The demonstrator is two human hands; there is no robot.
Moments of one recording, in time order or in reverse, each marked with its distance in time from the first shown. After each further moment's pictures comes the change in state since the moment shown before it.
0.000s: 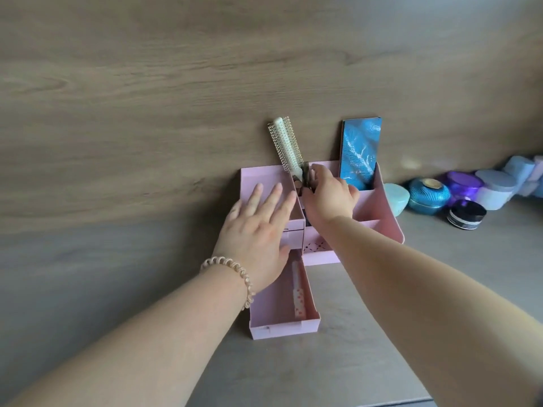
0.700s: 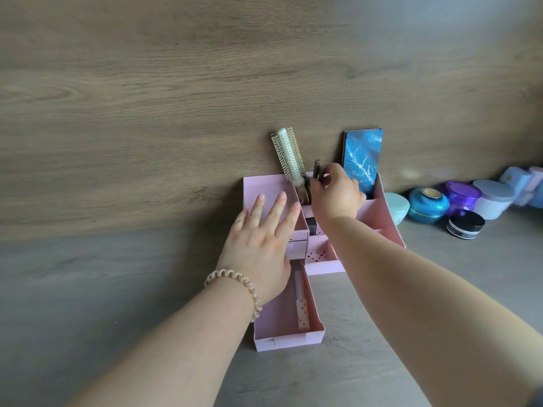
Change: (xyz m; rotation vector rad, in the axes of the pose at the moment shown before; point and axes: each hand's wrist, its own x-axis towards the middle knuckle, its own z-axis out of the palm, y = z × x) left_hand 0.002 -0.001 0.001 0.020 -0.046 0.009; right_hand 0.017 -0.009 -0.003 0.178 0.205 0.111
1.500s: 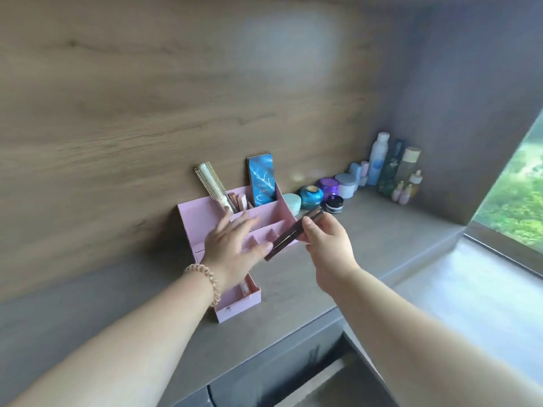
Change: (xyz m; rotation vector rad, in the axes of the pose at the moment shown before) left_hand -0.025 0.031 -0.086 -0.714 -0.138 0.087; right_hand -0.147 -0.030 -0.188 0.701 -0.018 0.407
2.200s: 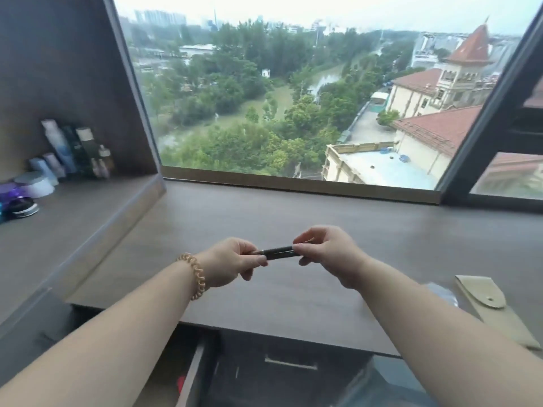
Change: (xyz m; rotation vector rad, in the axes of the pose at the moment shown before) left_hand -0.244 0.393 0.160 -0.310 -1.117 0.493; right_hand -0.413 -0.074 -0.414 -0.396 0.547 0.222
